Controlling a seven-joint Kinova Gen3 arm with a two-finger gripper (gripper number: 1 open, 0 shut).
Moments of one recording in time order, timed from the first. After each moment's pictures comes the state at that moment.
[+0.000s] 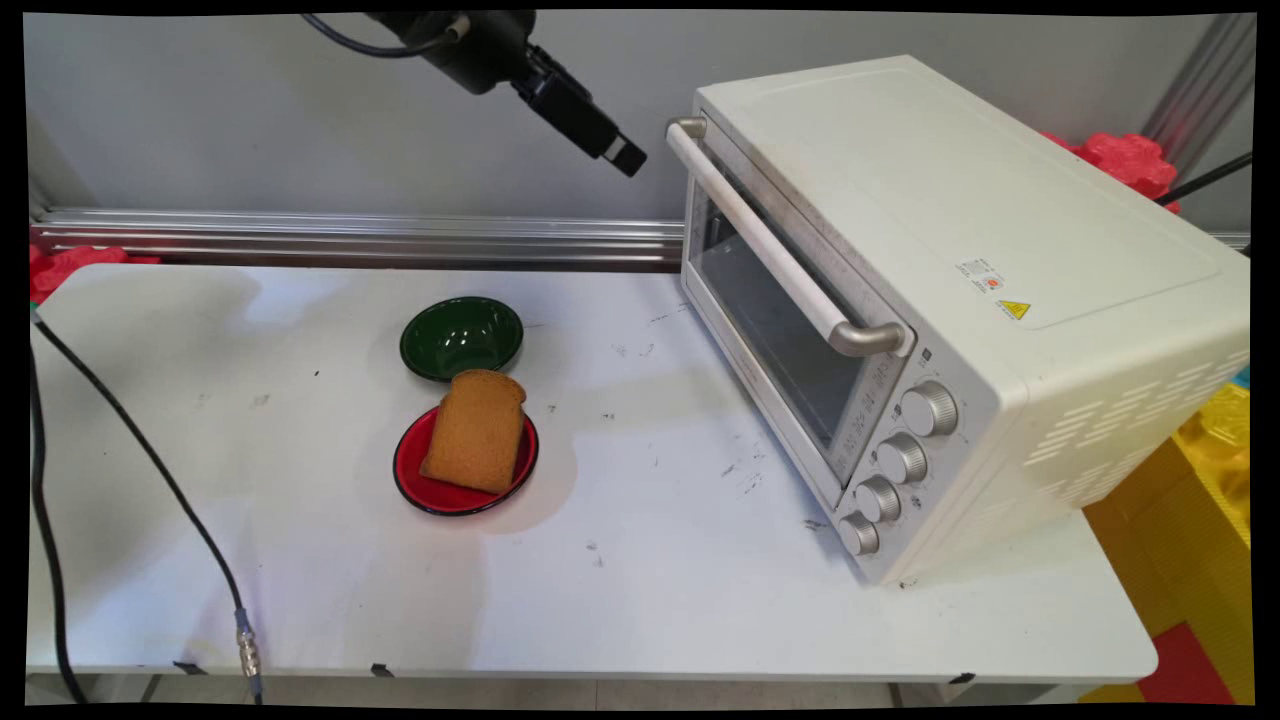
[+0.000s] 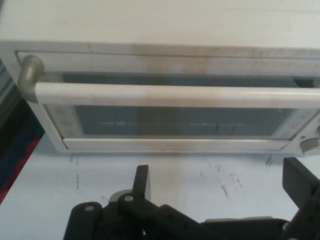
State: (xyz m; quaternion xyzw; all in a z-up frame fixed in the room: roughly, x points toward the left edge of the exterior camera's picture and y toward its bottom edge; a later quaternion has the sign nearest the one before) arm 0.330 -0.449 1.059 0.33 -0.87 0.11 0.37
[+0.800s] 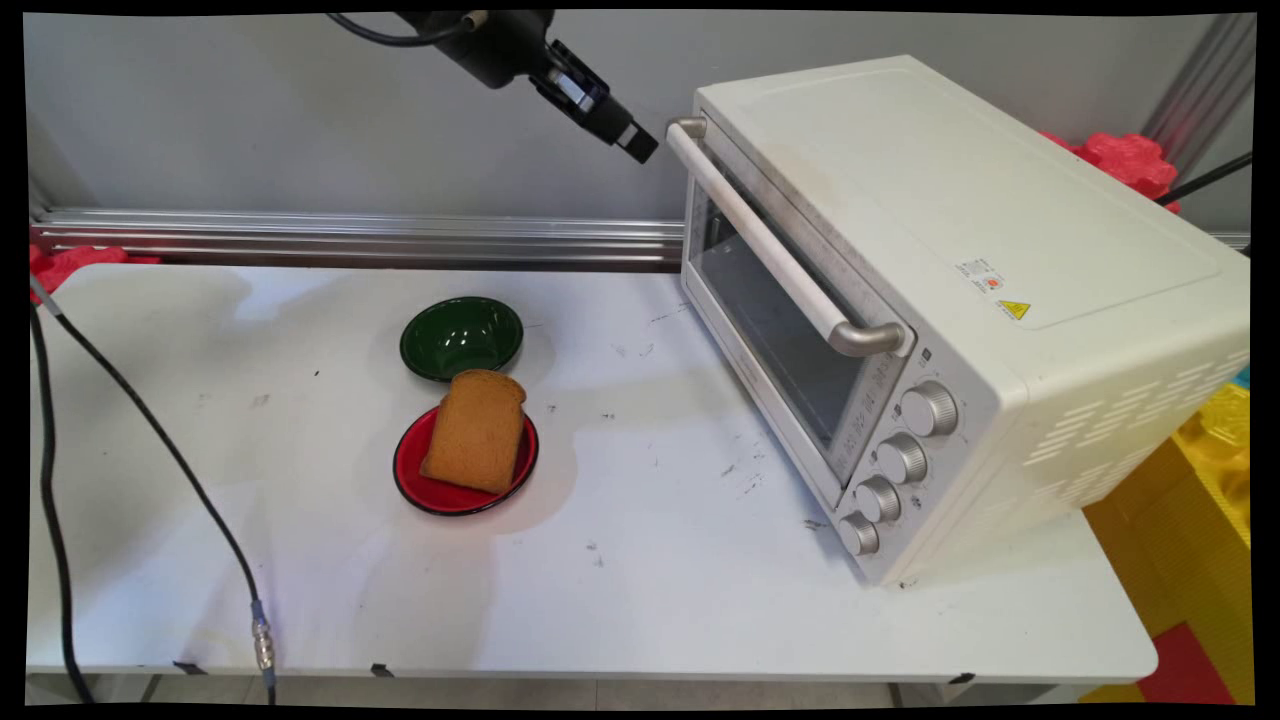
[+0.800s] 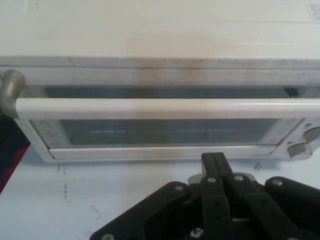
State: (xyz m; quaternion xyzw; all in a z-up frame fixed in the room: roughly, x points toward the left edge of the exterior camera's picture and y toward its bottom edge) arm 0.318 -0.452 1.063 0.32 -0.87 0.10 0.37
